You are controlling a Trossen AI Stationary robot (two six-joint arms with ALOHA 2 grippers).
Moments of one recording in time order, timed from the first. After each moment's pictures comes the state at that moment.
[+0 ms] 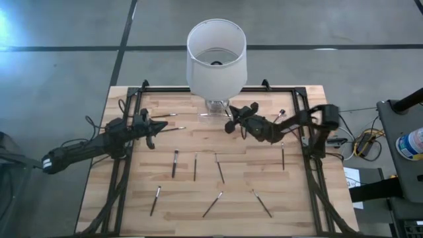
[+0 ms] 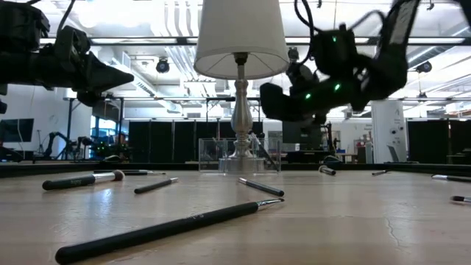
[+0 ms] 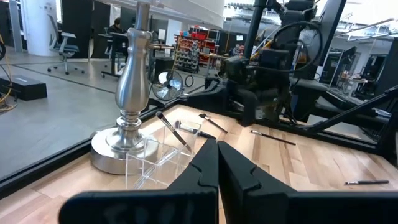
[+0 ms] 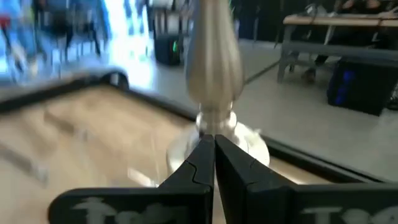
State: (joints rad) left arm 0.36 0.18 0.01 0.16 0.05 -0.16; right arm -0.18 1.78 0.59 1.03 0.68 0.16
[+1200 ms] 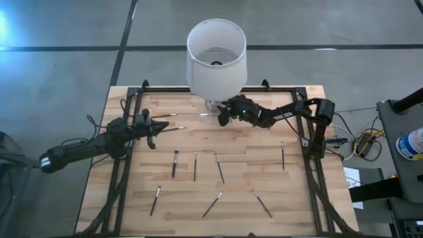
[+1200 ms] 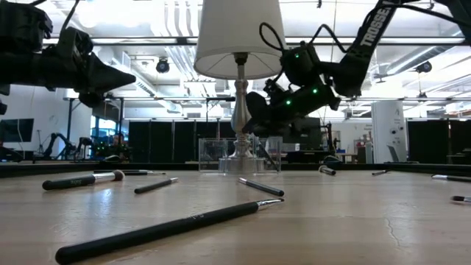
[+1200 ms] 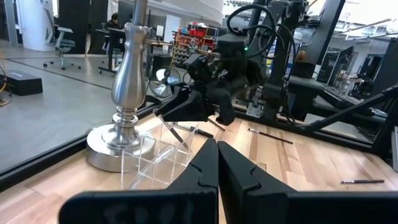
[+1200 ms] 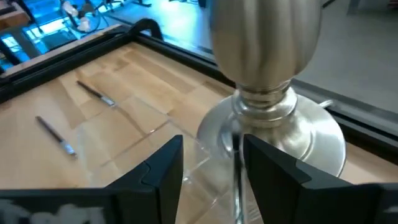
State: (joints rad) left arm 0.36 0.24 0.01 0.20 0.06 -0.18; right arm -0.38 1.87 0.83 0.69 0.24 0.31
